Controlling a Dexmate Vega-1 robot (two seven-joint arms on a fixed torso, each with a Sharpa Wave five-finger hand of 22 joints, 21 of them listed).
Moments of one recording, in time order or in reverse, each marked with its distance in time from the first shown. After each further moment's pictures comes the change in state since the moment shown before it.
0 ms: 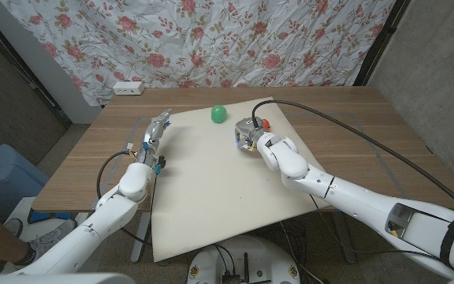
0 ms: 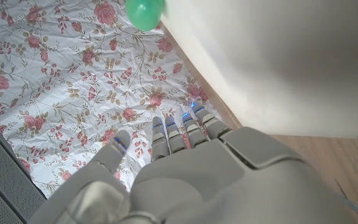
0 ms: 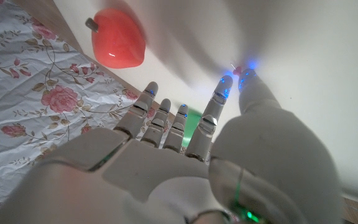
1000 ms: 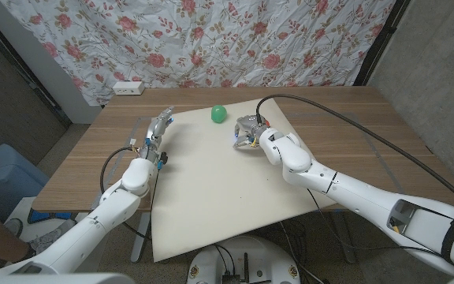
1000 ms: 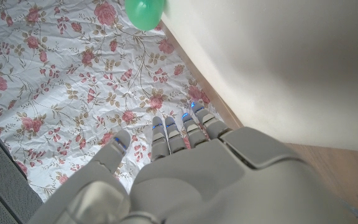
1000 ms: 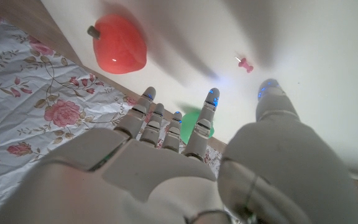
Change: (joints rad) left arm -0.062 -0.017 0.027 0.064 -0.011 -0.009 -0.026; left_hand 0.000 0.000 0.004 -0.004 0.000 0.000 0.000 0.000 0.000 0.000 0.000 0.000 0.000 0.000 0.000 0.000 0.000 0.000 0.000 0.000 0.000; right arm 0.016 -0.016 0.021 -0.023 0.123 -0.011 0.001; right_hand -0.162 -0.066 -0.069 0.042 0.055 -0.248 0.055 -0.125 -0.019 -0.136 0.050 -0.011 0.005 -0.075 0.075 -0.047 0.000 -0.063 0.041 -0.008 0.006
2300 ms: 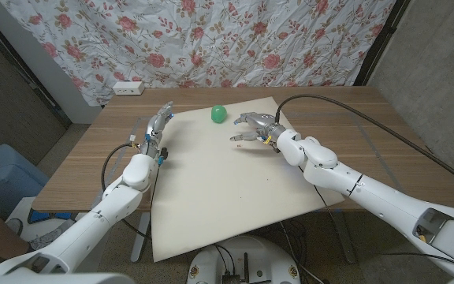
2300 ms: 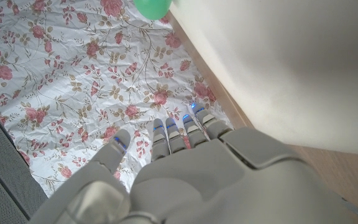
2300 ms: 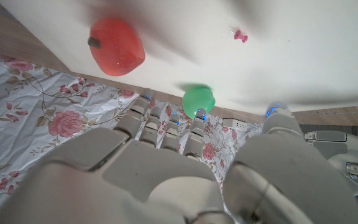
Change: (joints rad) left arm -0.050 -0.026 0.008 0.064 -0.028 -0.047 -0.029; left_hand 0.000 0.000 0.008 -0.008 0.000 -0.025 0.007 -0.004 0.000 -0.011 0.011 0.000 0.000 -0.025 0.004 0.000 0.000 -0.014 -0.003 -0.008 0.000; right arm -0.095 -0.112 0.149 -0.044 0.335 0.213 -0.268; right_hand -0.166 0.020 -0.053 0.051 0.045 -0.284 0.016 -0.160 -0.014 -0.030 0.023 0.008 -0.002 -0.041 0.019 -0.027 0.002 -0.038 -0.011 0.006 -0.003
